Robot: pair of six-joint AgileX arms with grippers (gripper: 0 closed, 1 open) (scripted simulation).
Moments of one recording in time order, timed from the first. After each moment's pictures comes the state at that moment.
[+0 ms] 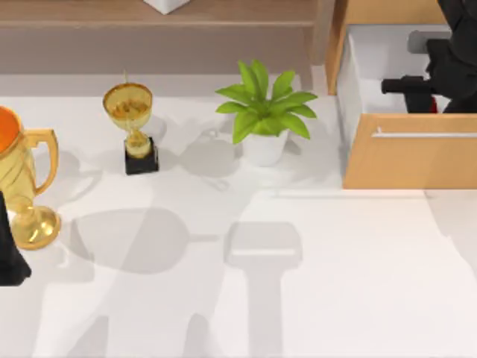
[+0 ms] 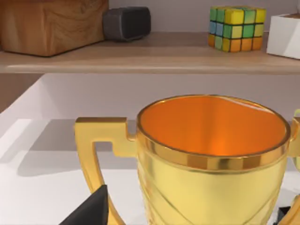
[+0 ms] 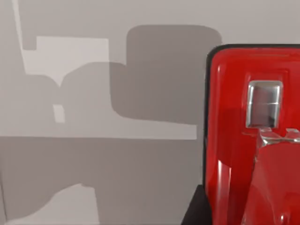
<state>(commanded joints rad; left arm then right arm) 0.00 0.00 0.00 0.00 0.00 0.00 0.12 2.30 1.94 -1.10 -0.04 0.15</state>
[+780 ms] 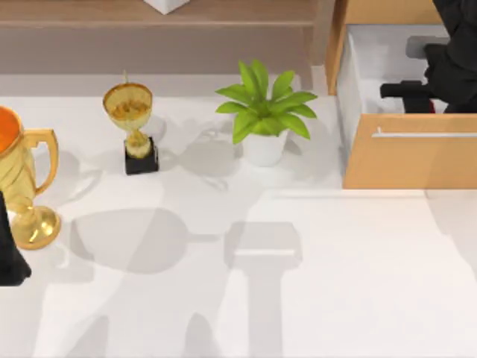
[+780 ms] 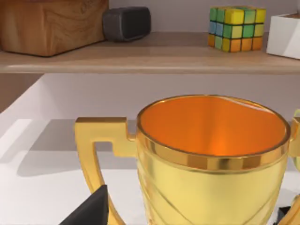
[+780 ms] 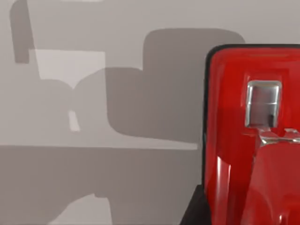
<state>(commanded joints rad) 0.00 0.00 0.00 0.00 0.00 0.00 0.12 2.32 1.92 -1.07 -0.04 0.15</state>
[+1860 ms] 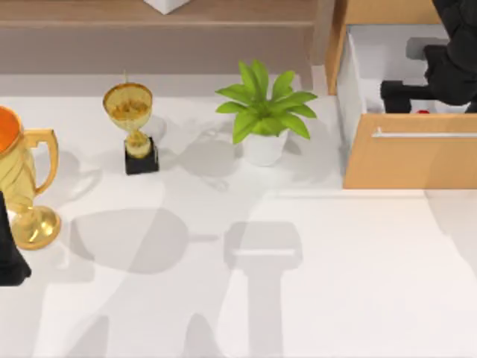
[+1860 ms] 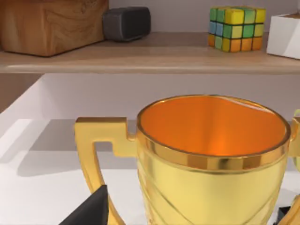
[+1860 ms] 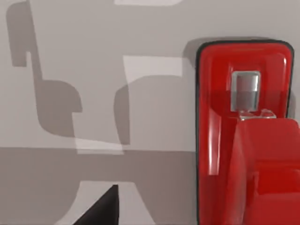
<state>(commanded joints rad) 0.00 0.00 0.00 0.00 0.00 0.00 0.12 2.32 1.92 -1.07 -0.04 0.15</state>
